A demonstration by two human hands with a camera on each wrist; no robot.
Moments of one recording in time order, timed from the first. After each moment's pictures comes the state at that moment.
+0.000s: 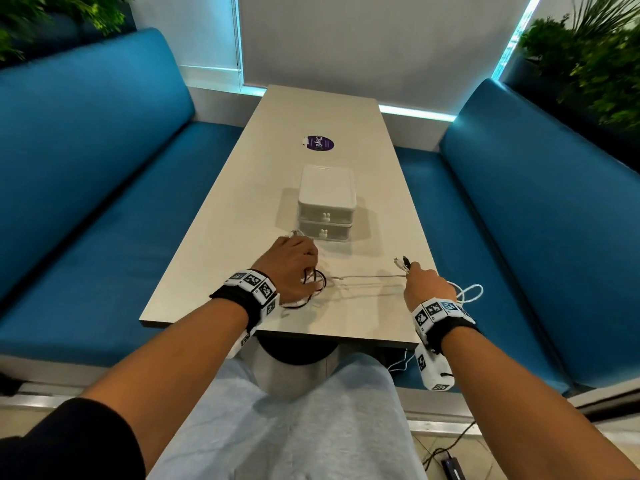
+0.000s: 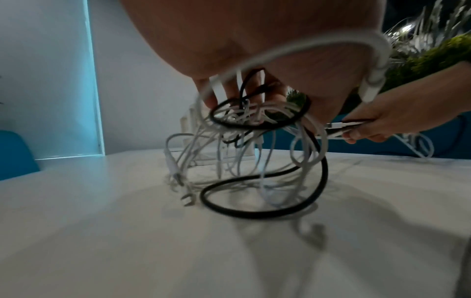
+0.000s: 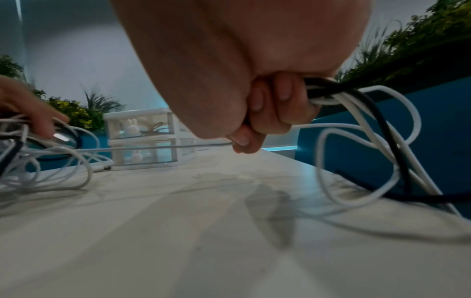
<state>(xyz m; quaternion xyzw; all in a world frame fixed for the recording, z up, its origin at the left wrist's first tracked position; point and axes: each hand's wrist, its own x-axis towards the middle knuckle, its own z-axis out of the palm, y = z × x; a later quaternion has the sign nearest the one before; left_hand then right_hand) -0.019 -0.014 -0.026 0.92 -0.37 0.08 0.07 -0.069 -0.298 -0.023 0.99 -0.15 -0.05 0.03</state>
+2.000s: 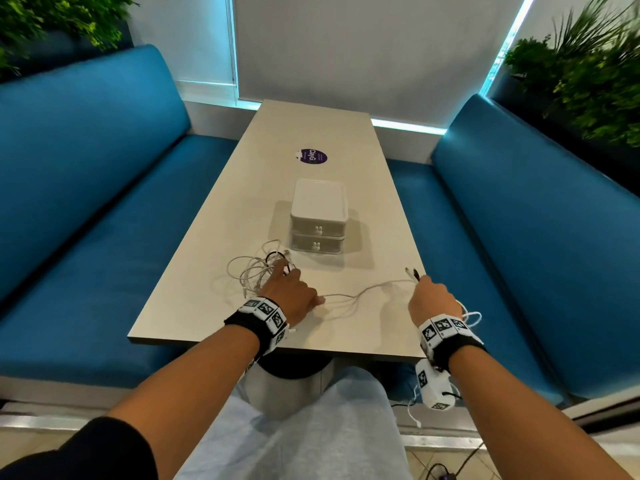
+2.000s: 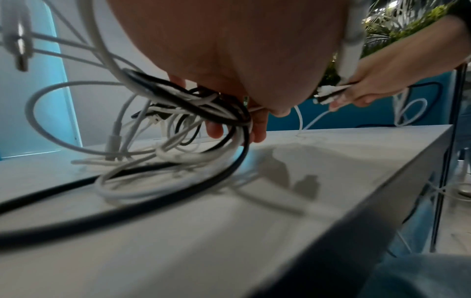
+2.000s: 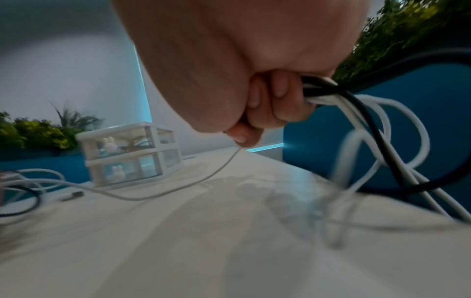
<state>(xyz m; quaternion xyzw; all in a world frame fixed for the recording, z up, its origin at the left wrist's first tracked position) -0.033 -0.047 -0.038 0.95 -0.29 -0.04 -0.11 -0.079 -0.316 -0.012 0.97 -0.22 -0.03 -0.05</state>
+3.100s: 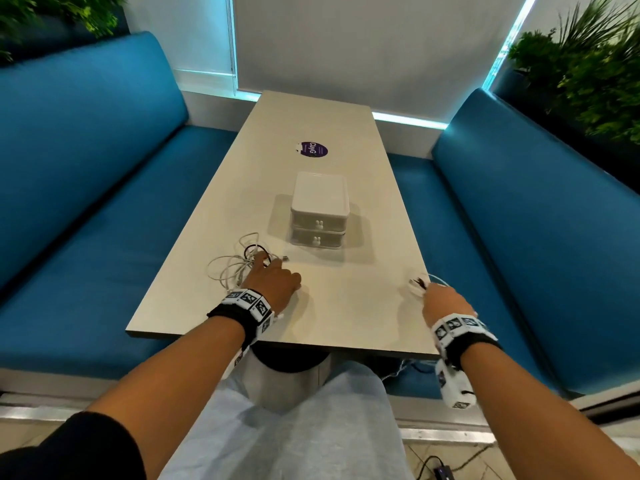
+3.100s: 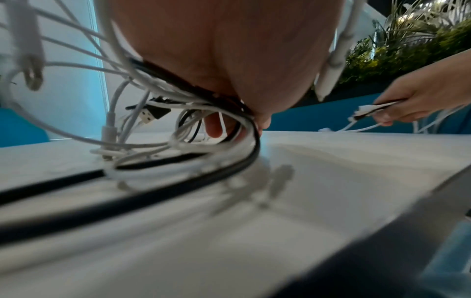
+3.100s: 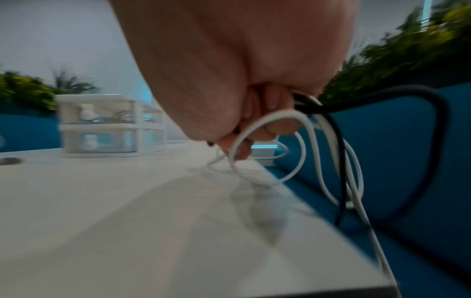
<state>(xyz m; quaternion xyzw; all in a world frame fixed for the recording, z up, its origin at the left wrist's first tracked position) -0.017 -0.019 -0.051 0.96 -0.24 -0.03 -0.11 -0.081 -0.341 -0.019 0.98 -0.20 -0.09 -0.03</state>
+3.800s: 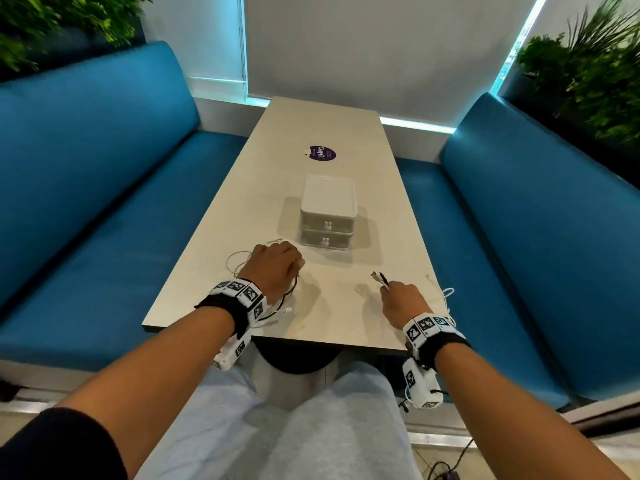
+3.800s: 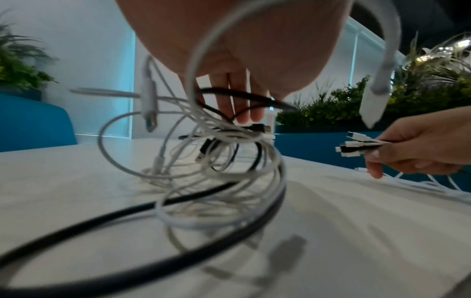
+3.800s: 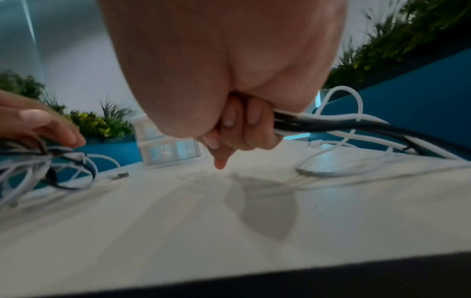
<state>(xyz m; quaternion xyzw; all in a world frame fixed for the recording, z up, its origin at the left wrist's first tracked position) -0.015 0.007 -0.031 0.96 -0.24 0.07 0.15 -0.067 -0.275 -0.039 0.98 -0.11 -0.08 -0.12</state>
